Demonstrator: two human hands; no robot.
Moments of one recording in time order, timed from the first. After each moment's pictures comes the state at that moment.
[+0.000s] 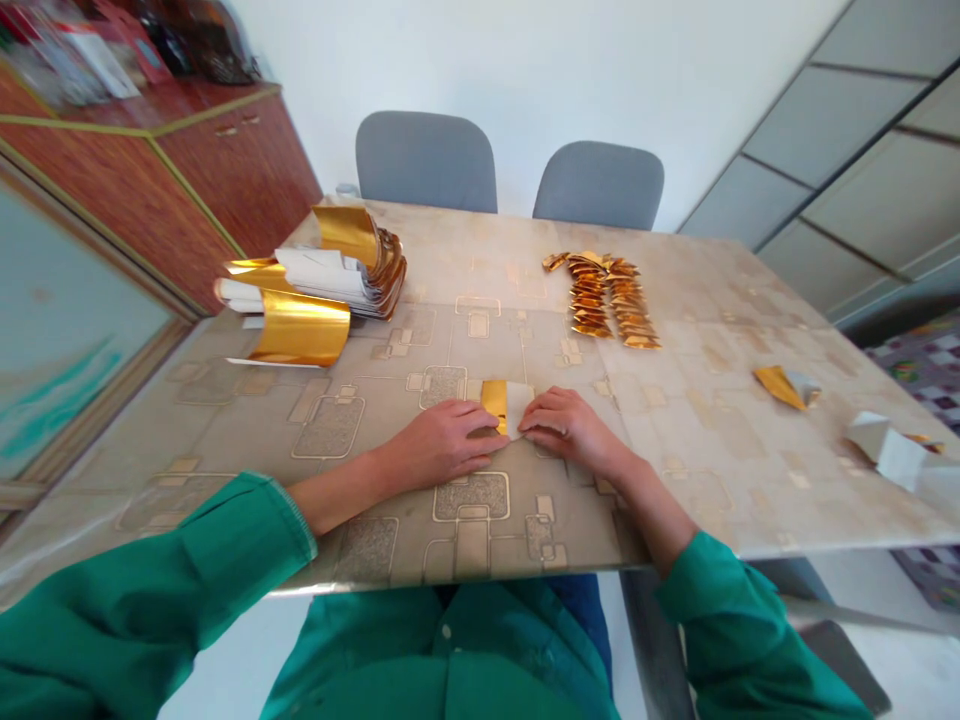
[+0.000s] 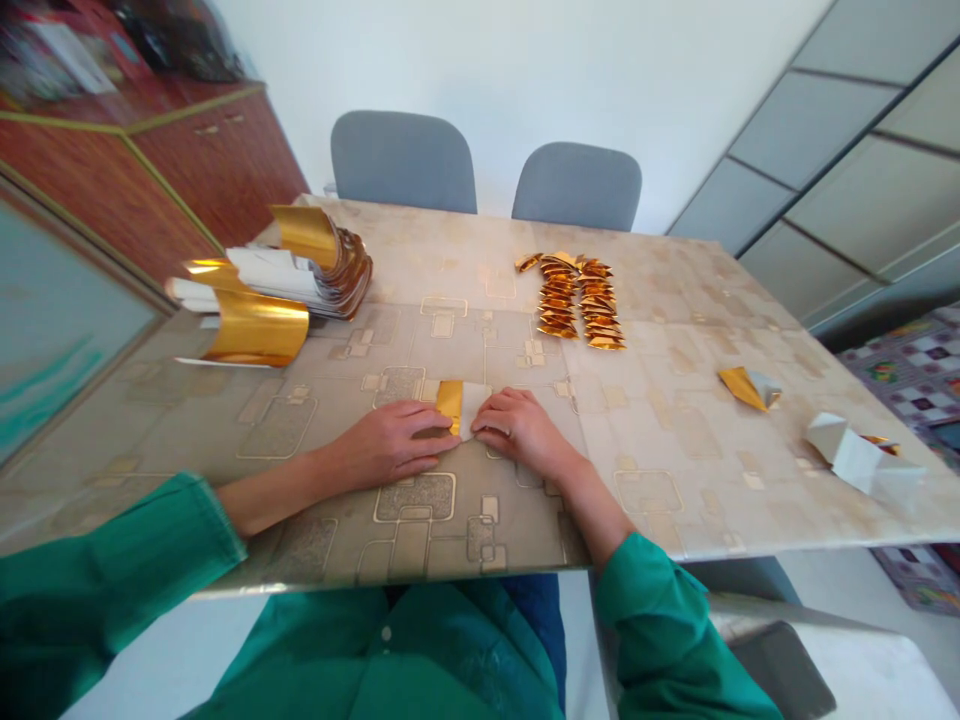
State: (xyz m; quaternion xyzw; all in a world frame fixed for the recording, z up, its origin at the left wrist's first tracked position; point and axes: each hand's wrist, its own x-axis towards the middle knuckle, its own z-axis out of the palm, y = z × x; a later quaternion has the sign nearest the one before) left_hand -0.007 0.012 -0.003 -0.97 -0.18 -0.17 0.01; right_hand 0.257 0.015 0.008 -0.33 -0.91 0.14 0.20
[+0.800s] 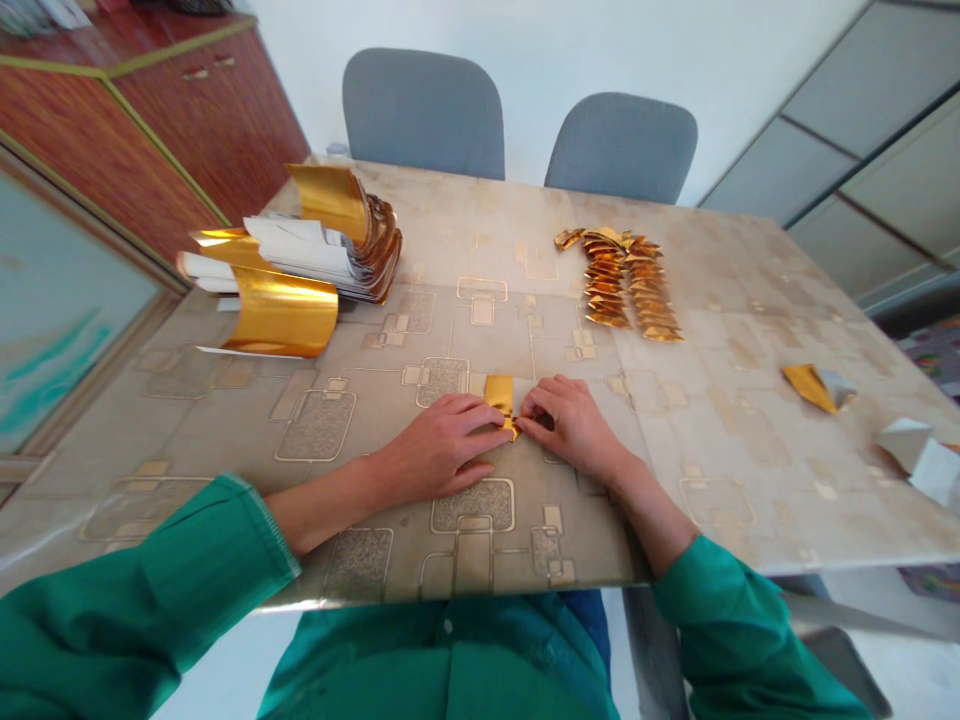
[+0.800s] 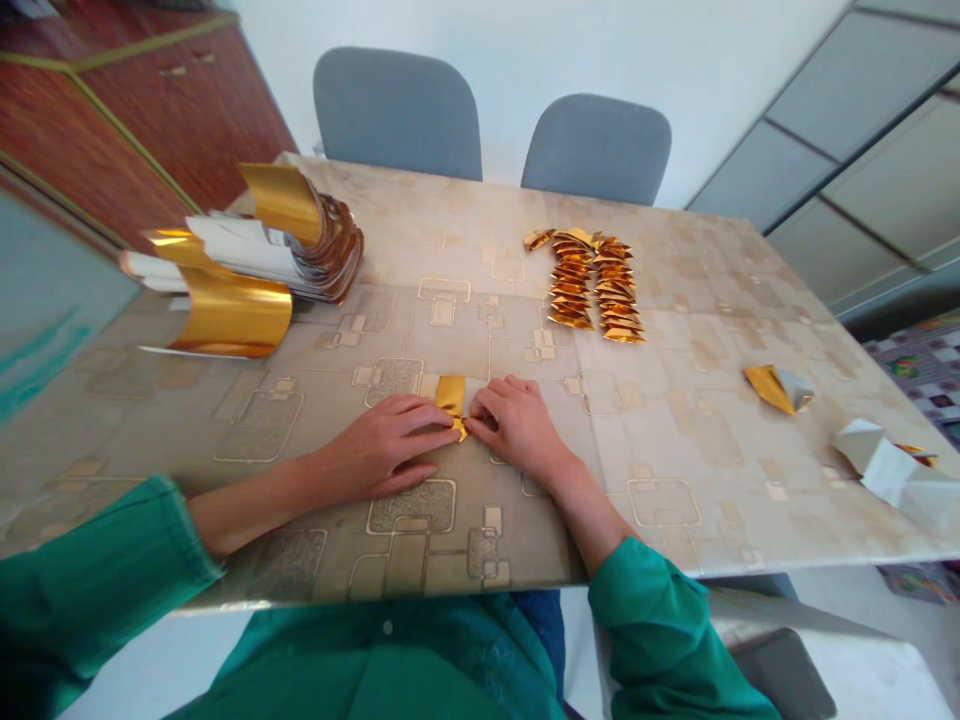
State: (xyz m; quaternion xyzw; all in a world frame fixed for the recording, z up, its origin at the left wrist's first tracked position) left_hand -0.007 0.007 0.003 -0.95 -0.23 -0.17 -0.10; right_hand 0.235 0.020 0.010 -0.45 -0.87 0.14 0.16
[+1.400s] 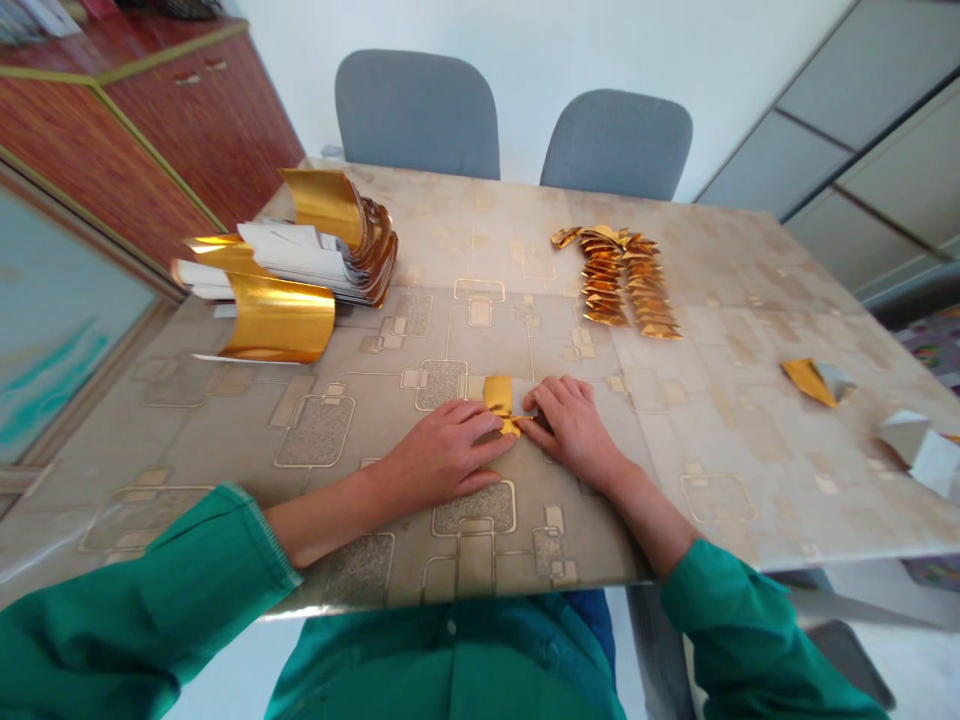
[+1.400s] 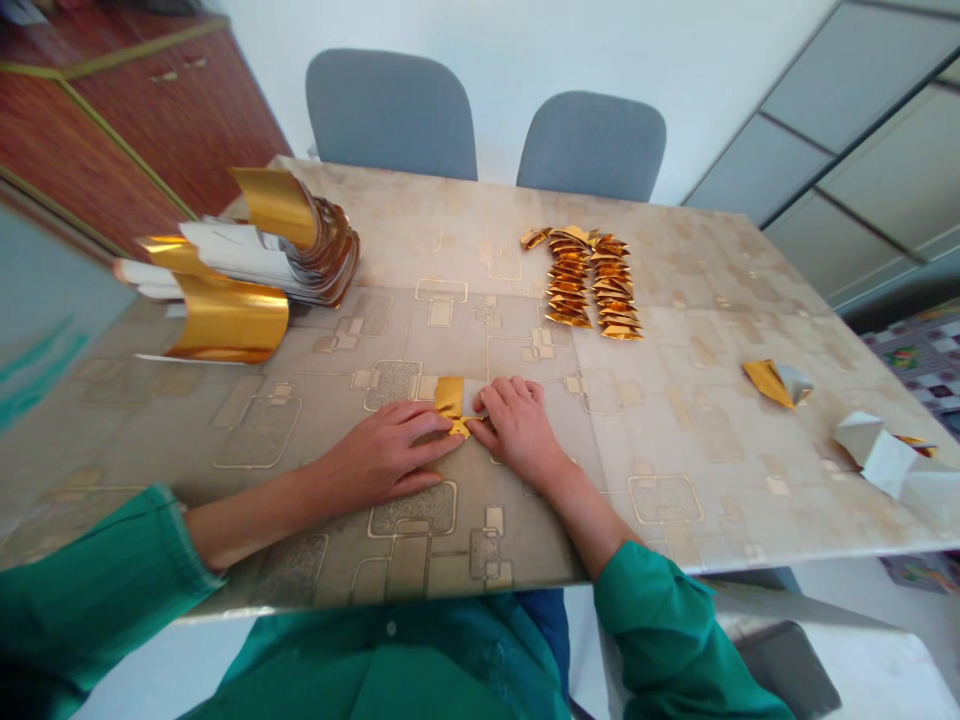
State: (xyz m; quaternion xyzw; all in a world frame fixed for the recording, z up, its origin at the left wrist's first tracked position) left_hand -0.002 0.003 -0.001 -0.96 -0.24 -0.13 -0.04; right_hand 0.233 0.009 0.001 -0.48 -0.86 0.07 0.16
